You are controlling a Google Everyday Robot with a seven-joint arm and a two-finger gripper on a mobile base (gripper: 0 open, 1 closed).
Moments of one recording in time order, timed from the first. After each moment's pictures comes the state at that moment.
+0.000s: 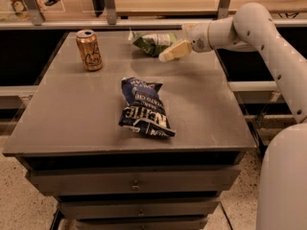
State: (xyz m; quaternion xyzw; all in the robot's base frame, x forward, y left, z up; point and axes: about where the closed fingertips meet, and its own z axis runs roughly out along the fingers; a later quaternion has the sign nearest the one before) arm 0.788 -0.084 0.871 -0.44 0.70 0.24 0.50
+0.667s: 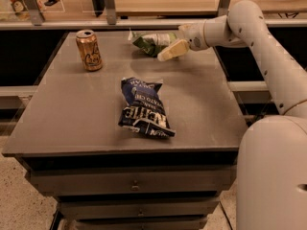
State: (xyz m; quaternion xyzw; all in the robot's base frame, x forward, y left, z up) arm 0.809 -0.076 0.858 -0.46 0.71 0.24 0.48
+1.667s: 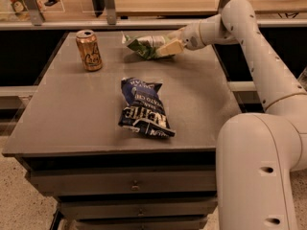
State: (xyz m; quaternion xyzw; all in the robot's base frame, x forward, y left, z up) arm 0.825 -0.069 0.843 -0.48 0.71 0.25 0.45
